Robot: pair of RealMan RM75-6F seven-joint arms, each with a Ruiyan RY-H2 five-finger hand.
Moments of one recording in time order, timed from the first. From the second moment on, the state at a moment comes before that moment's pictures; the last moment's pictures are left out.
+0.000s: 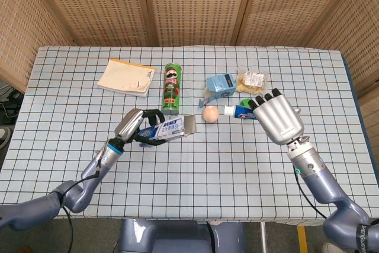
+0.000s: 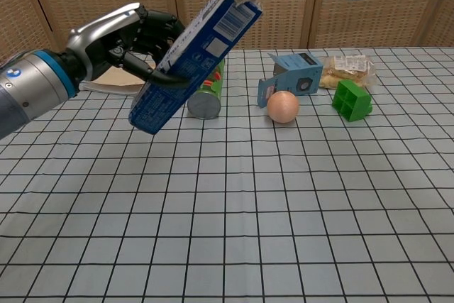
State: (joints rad) left arm -0.76 -1.67 -0.23 -1.21 1.54 1.09 -0.65; right arm 0.67 -0.99 0.25 -1.89 -1.34 1.15 -0.72
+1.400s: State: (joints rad) left arm -0.85 -1.74 -0.23 -1.12 1.48 1.06 -0.68; right arm 0.83 -0.99 0.25 -1.99 -1.38 1.04 -1.07
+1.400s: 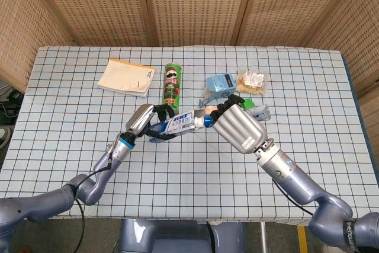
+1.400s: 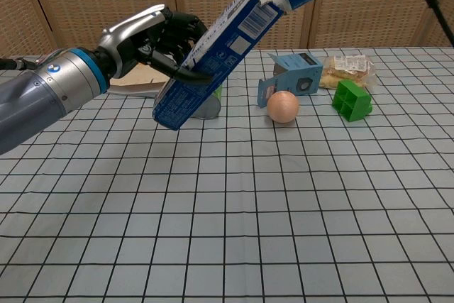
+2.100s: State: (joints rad) left arm -0.89 -1.81 -0.27 -1.18 1.42 1.03 -0.66; right arm 0.87 -1.02 0.22 -1.99 -1.48 1.05 -1.27
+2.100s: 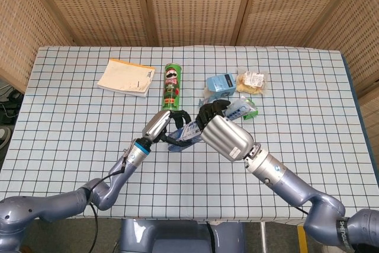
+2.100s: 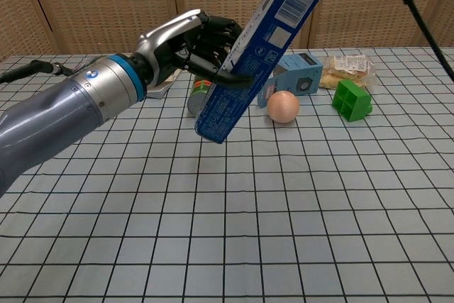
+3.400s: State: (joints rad) left arm -0.80 -1.71 -0.17 -1.13 1.53 1.14 -0.85; right arm 0.66 -1.03 0.34 -1.72 -1.20 1.24 -0.77
